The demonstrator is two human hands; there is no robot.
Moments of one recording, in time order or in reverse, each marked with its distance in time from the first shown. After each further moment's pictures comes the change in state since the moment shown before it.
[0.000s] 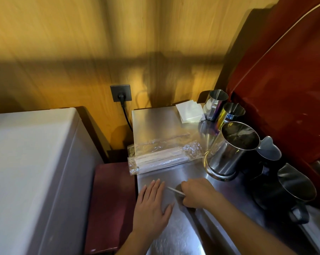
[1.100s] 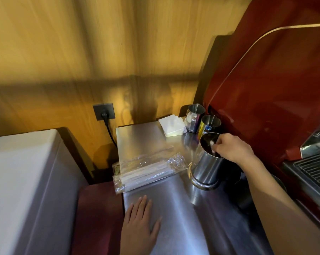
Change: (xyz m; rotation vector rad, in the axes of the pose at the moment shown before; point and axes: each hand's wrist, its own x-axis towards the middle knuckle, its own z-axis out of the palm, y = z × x) left_hand 0.001 0.000 -0.003 -0.032 -0.033 -0.023; right_hand -0.060 0.103 -0.135 0.508 0.376 0.642
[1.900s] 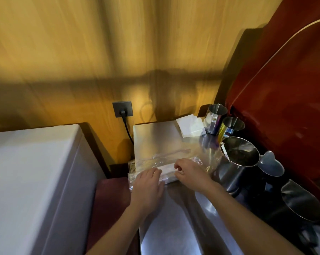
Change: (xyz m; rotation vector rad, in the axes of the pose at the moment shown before) left_hand 0.086 -0.007 -0.047 0.015 0.248 0.108; right_hand 0.010 -0.060 0.143 0.068 -0.097 -0.624
